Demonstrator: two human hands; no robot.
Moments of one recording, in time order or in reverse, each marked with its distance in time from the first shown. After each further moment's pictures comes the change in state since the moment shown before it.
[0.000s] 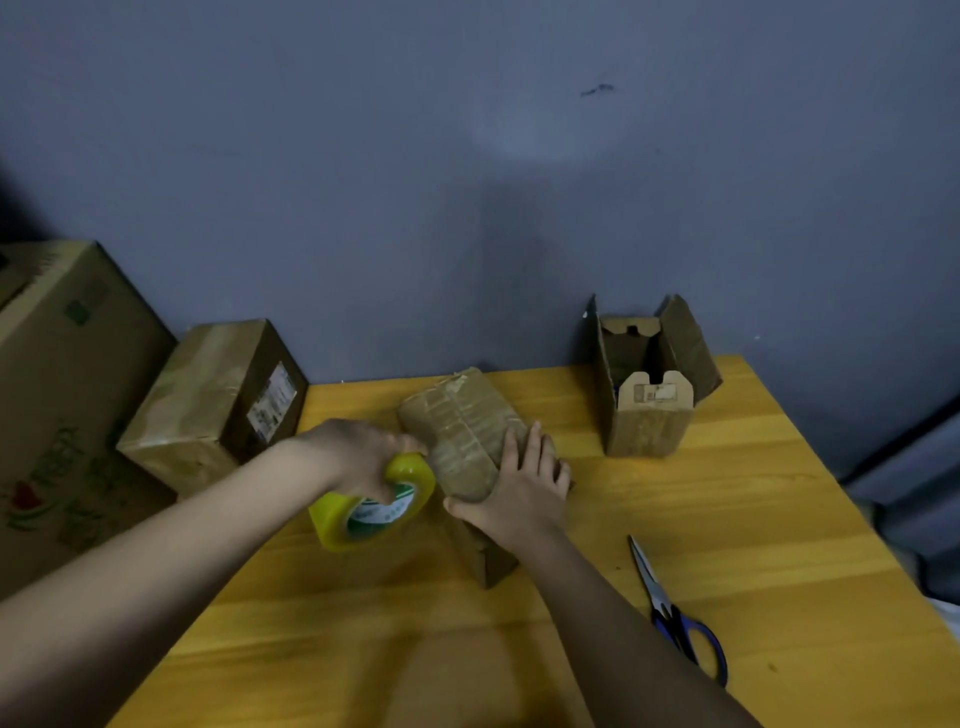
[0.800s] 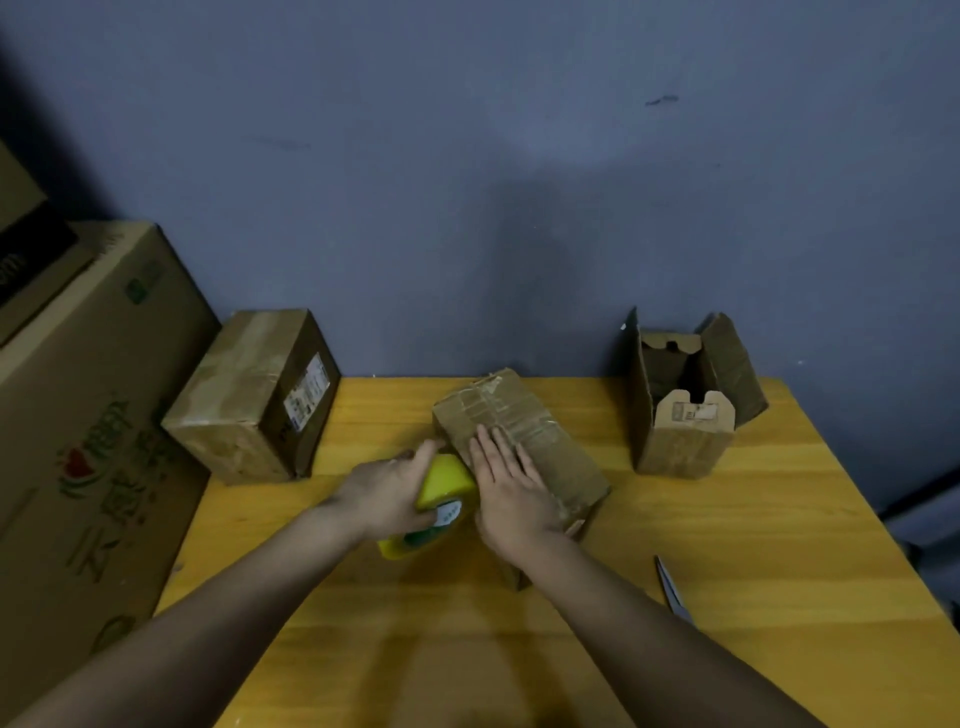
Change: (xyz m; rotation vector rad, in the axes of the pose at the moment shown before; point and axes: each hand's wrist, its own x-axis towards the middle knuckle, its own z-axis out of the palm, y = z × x) left_hand 0.009 0.005 0.071 -0.306 0.326 -0.108; right_hand 0.015 -0.027 0.016 -0.254 0.016 -0.465
